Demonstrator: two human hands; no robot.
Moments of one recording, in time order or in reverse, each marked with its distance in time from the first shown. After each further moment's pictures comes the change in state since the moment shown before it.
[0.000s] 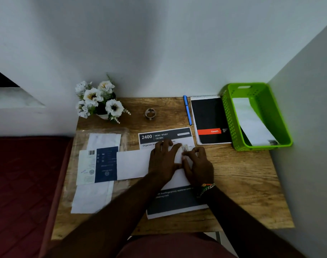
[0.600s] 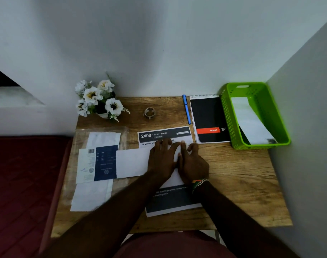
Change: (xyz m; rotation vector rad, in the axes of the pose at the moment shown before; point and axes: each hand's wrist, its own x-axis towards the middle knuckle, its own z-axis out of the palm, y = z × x) left_hand 0.000 -0.001 0.004 0.031 0.037 0.002; right_hand 0.007 -0.028 0.000 -0.308 -0.208 0.152
